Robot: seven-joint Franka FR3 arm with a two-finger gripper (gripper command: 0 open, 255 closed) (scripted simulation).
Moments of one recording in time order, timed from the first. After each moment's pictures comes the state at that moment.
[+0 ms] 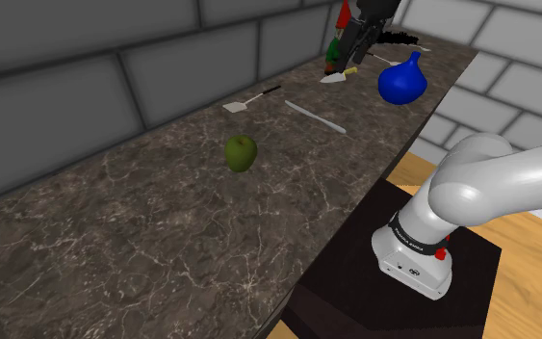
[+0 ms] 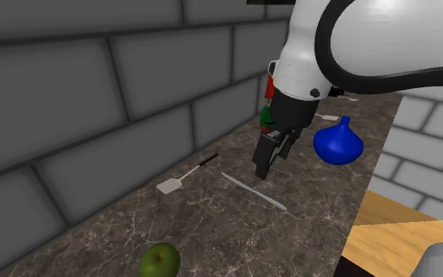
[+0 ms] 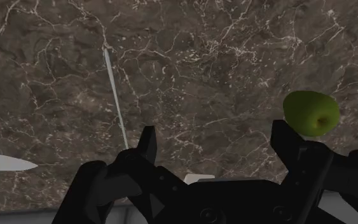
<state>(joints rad) -0.02 -0.82 -0.04 -2.40 0.04 1.71 -0.09</state>
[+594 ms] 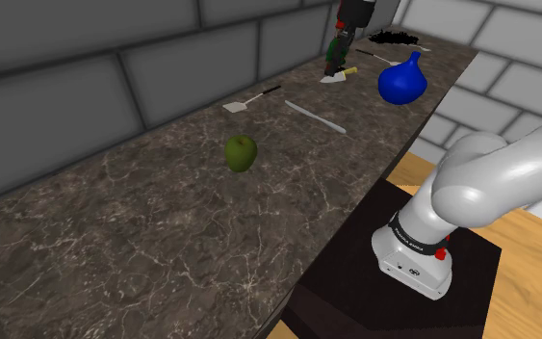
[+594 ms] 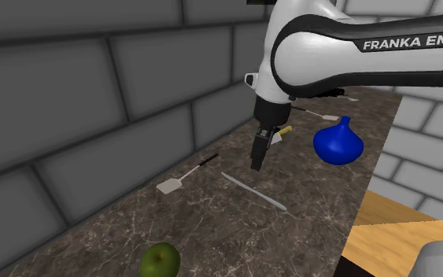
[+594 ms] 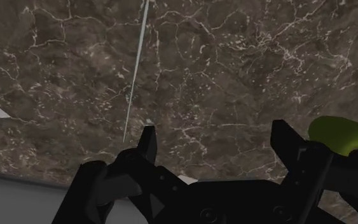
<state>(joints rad) 0.05 -0.60 -0.20 -2.34 -0.04 1.83 -0.46</state>
